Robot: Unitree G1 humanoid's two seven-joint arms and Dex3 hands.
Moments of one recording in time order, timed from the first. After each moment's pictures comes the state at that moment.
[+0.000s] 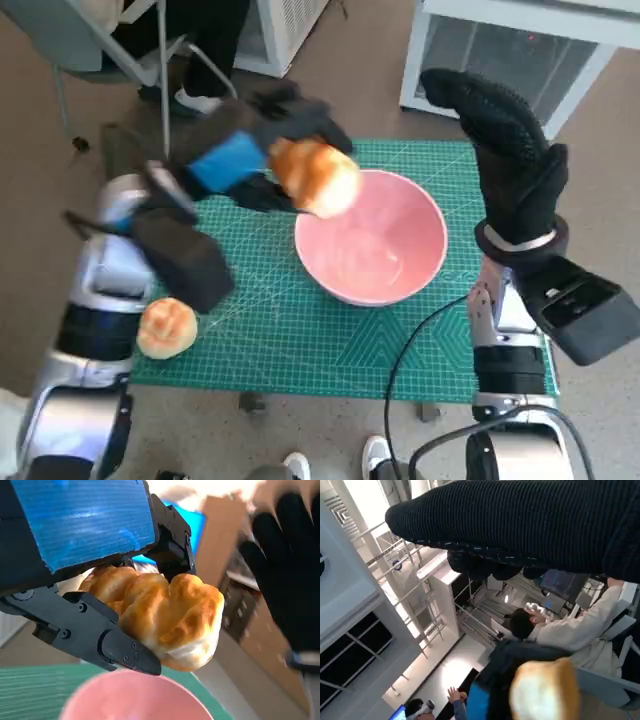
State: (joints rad) left arm -0.94 0.42 -0.23 0.45 0.32 -0.47 -0.43; right arm -0.79 -0.12 -0.14 0.56 0.31 -0.84 0.50
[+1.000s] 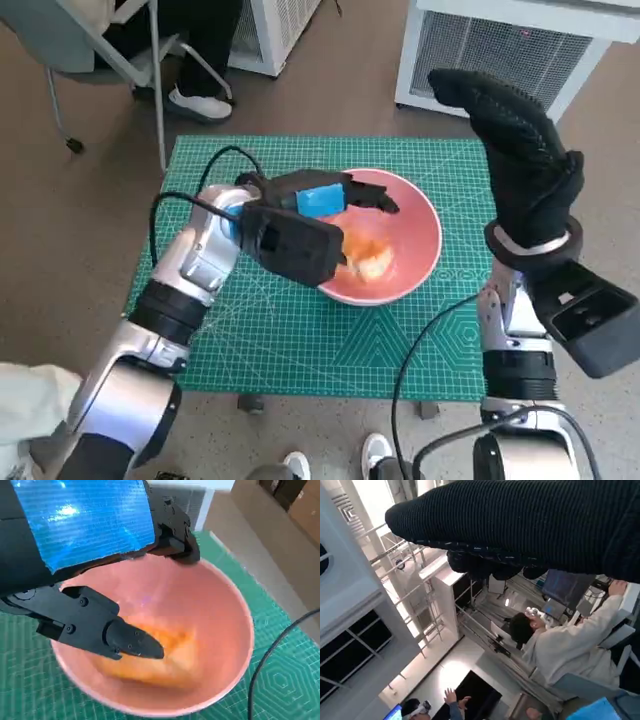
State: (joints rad) left arm -0.98 0.36 -0.37 0.58 0.40 -0.23 -0.67; right arm -0.76 -0.14 -0.13 0.48 0.31 -0.82 0.50
